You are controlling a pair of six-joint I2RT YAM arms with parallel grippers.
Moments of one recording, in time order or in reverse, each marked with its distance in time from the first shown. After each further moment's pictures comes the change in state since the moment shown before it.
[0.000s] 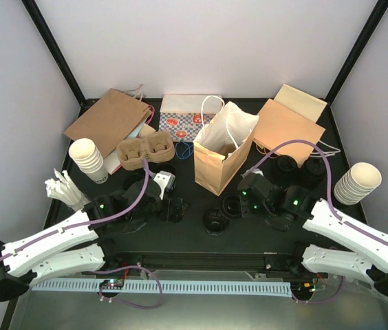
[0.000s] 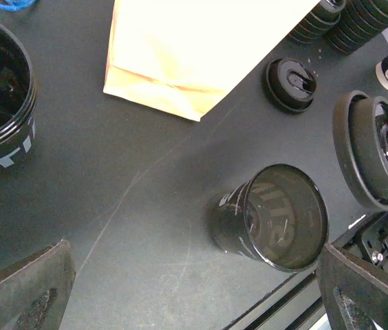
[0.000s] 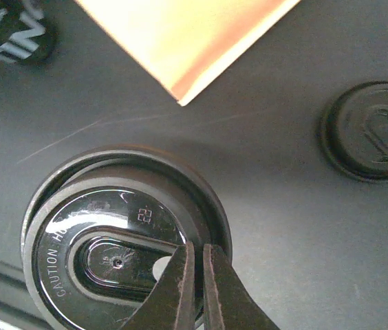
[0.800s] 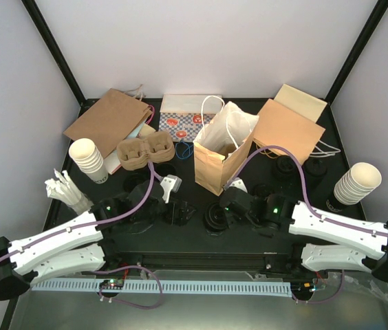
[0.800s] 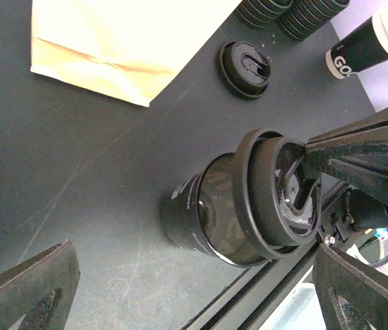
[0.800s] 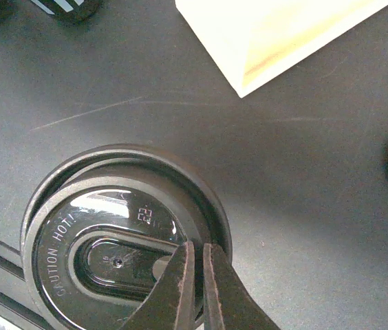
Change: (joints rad) left arm 0.001 0.002 -0.097 0.164 0.134 -0.040; right arm 0.225 0.101 -0.050 0.151 0.080 -0.001
